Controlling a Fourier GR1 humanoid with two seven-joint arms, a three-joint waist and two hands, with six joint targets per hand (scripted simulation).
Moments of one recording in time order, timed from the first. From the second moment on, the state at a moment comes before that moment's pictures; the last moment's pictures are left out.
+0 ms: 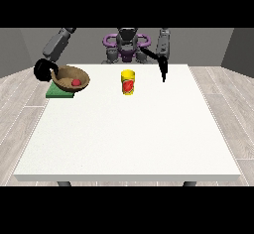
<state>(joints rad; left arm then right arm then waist) -0.43 0.02 -0.05 -1.17 -0.21 0.25 -0.28 -0.53 -0.56 -0.46 -0.58 -0.41 0.21 0.03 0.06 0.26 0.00</state>
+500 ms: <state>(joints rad) -0.45 0.03 -0.10 -1.41 -0.28 0.28 -0.25 -0.61 -0.70 -0.55 -0.41 -0.46 0.37 -0.11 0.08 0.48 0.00</state>
